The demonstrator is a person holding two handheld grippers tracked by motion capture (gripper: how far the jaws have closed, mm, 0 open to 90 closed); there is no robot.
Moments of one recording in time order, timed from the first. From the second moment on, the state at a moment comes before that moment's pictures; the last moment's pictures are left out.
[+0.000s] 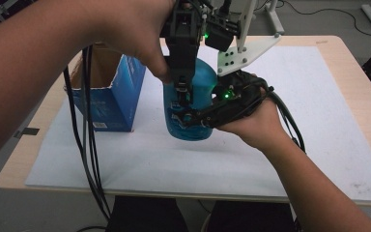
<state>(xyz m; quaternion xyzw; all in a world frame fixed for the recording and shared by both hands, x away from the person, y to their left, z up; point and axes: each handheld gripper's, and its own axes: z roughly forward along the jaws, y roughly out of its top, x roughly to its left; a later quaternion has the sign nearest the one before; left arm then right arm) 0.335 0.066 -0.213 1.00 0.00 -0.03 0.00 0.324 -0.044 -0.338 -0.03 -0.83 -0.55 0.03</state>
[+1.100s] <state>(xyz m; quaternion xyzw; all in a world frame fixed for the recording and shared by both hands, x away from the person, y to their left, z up) 0.341 0.073 -0.209 1.00 0.02 -0.04 0.00 0.323 -0.073 -0.330 -0.05 -0.85 -0.53 0.01</state>
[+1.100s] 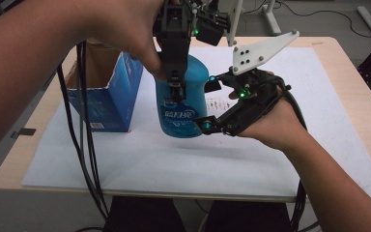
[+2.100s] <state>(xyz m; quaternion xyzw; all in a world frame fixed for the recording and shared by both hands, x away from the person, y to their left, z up) 0.369 0.128 -0.160 0.97 0.25 -0.05 0.01 0.335 -0.118 -0.273 -0.02 -0.95 -0.29 -0.09</state>
